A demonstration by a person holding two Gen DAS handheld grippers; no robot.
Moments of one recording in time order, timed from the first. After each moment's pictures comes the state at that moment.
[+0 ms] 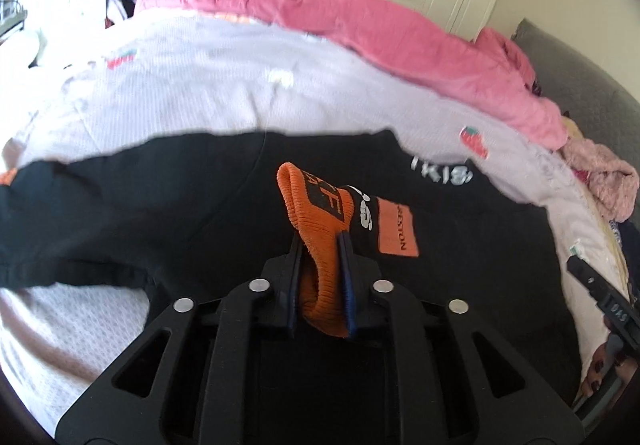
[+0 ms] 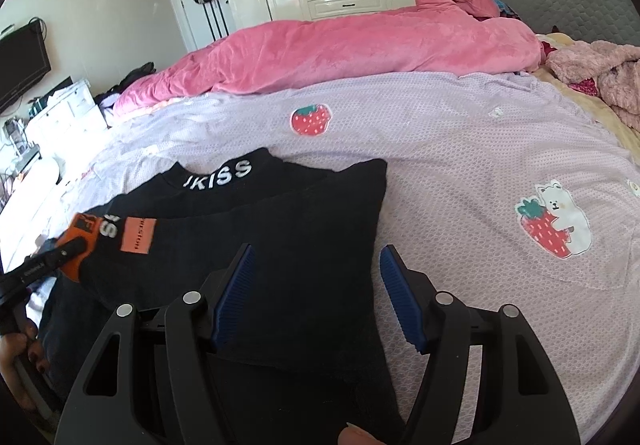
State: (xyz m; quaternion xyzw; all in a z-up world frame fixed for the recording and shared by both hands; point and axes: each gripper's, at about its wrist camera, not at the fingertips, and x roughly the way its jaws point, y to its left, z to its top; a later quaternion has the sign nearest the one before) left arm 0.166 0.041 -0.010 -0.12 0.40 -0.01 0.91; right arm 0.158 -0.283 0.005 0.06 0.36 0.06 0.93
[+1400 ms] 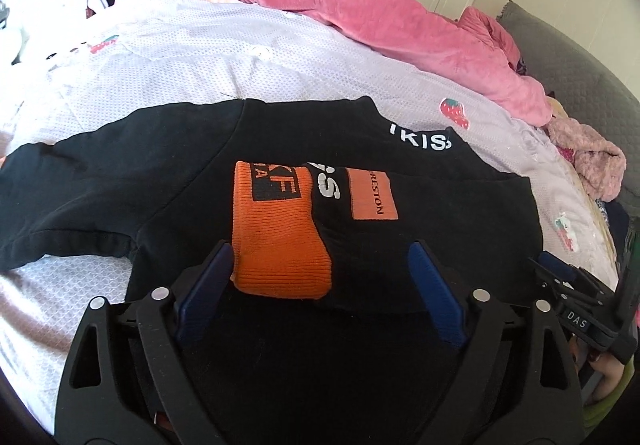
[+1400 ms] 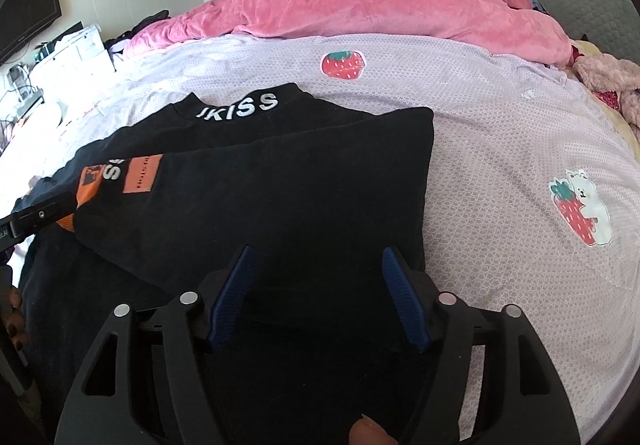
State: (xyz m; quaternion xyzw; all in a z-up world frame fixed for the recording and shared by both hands) left arm 0.150 0.034 -0.008 -0.12 0.42 -0.05 0.90; right arm 0.158 -0.252 -0.023 0.00 0.42 0.09 0.90
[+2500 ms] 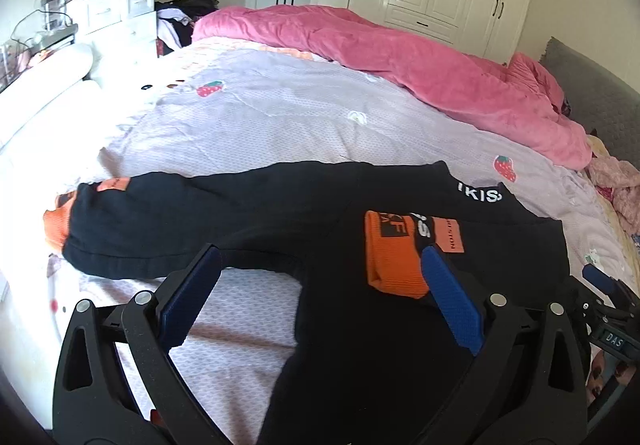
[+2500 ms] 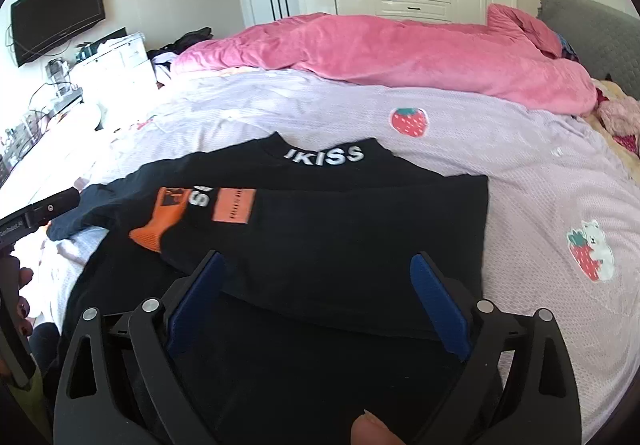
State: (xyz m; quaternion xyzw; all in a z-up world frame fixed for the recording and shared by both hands) left arm 0.094 0.099 0.048 -0.10 0.36 0.07 0.93; right arm 0.131 -0.195 0.027 -0.01 0.37 0.15 0.92
